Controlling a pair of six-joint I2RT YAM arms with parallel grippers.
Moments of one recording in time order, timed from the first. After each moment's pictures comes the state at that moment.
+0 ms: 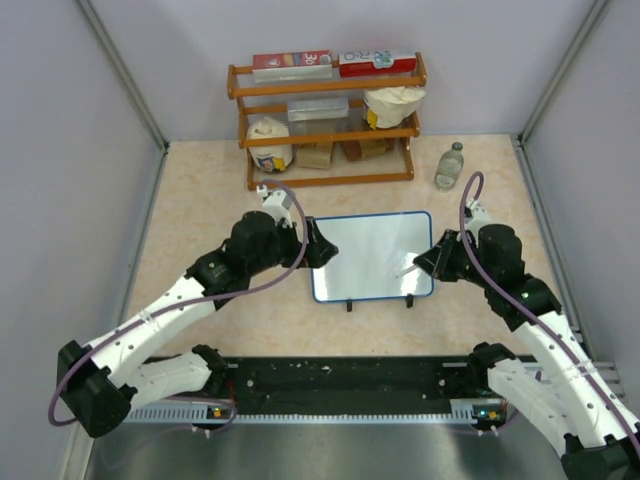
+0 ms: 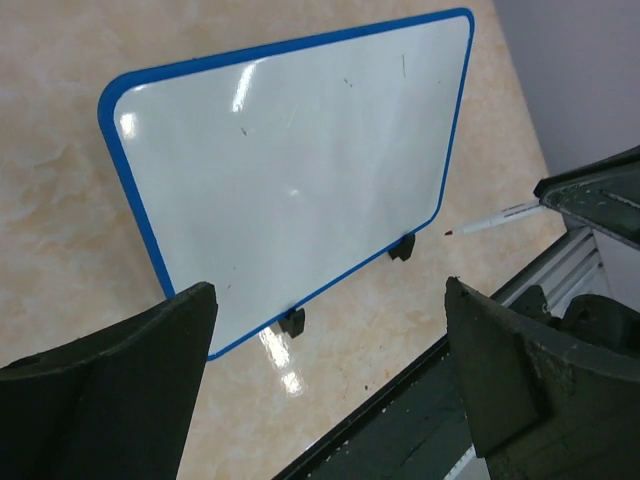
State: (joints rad) left arm -0.77 1.03 0.87 -0.27 0.00 -0.63; right arm 0.34 0.70 0.71 -0.52 -0.26 0.52
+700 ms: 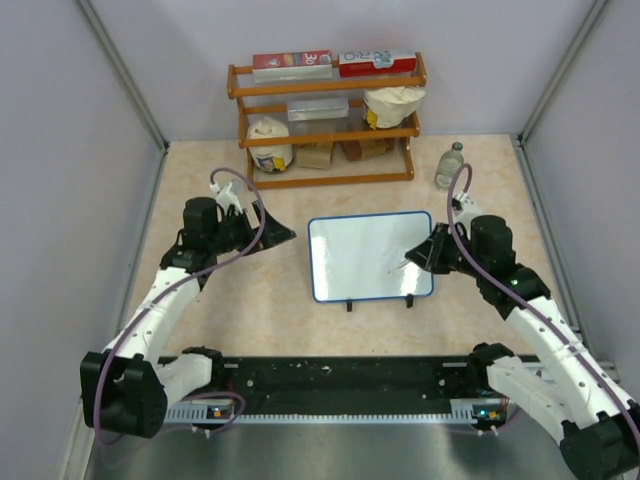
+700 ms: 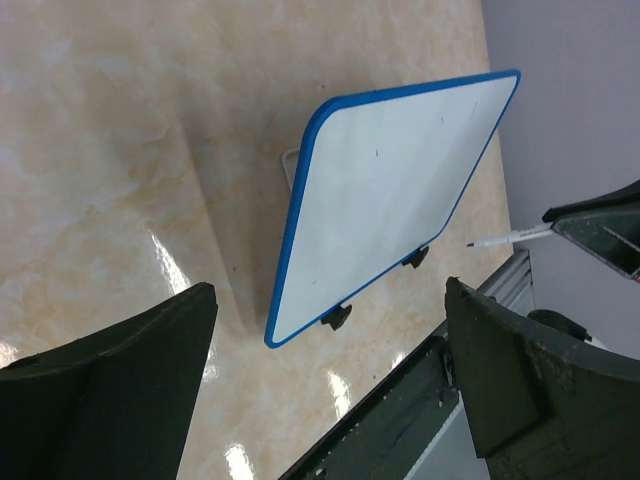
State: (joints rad) left arm -0.15 1.08 0.78 -0.20 0.60 -0.60; right arm 0.34 0.78 0.71 -0.43 -0.32 0.51
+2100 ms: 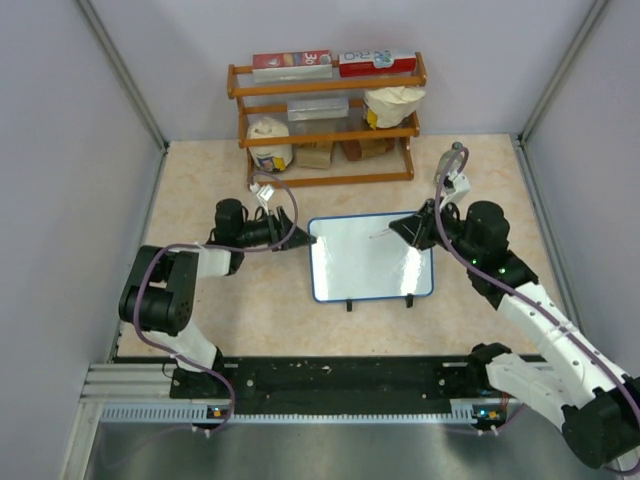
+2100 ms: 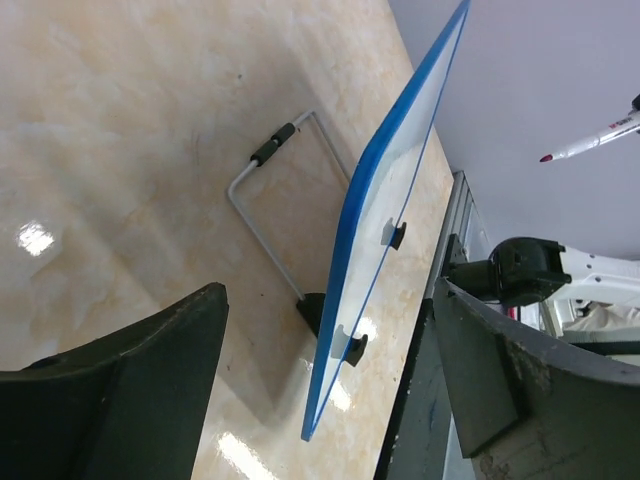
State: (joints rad) left arm -0.18 1.64 0.67 0.63 1.00 -0.68; right arm 0.39 0.90 0.74 -0.05 -0.35 0.46
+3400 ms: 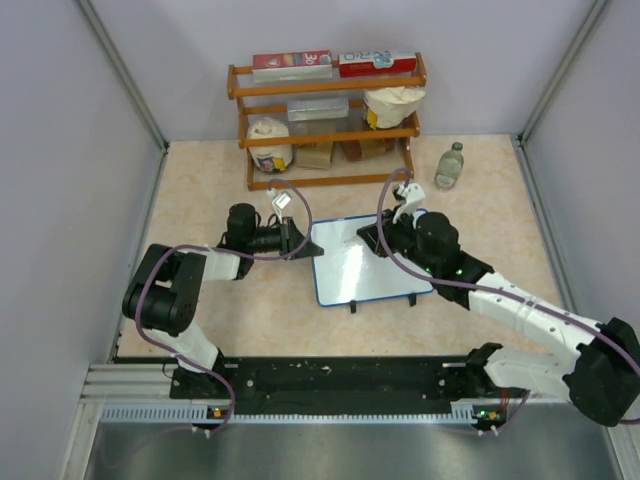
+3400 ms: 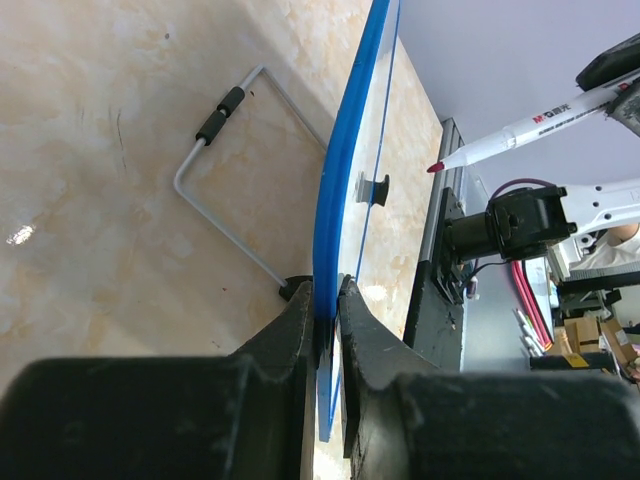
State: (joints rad) left arm -0.27 1.67 0.65 0.69 1.04 -0.63; right arm 0.70 1.09 0.71 0.16 -0.04 0.37
